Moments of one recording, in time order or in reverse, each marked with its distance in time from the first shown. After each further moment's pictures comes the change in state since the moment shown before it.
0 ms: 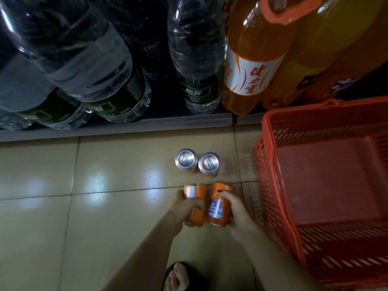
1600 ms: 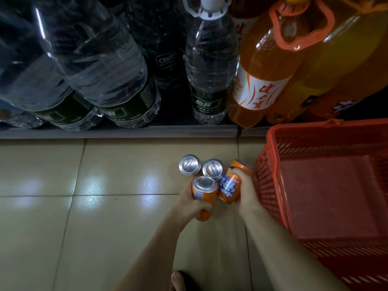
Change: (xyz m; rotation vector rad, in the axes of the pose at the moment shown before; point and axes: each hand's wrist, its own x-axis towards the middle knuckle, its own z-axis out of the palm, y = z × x) left_hand -0.010 0.028 0.000 0.051 -0.177 0.382; right_hand 0.013 -0.076 0.019 0.122 0.115 -0.395
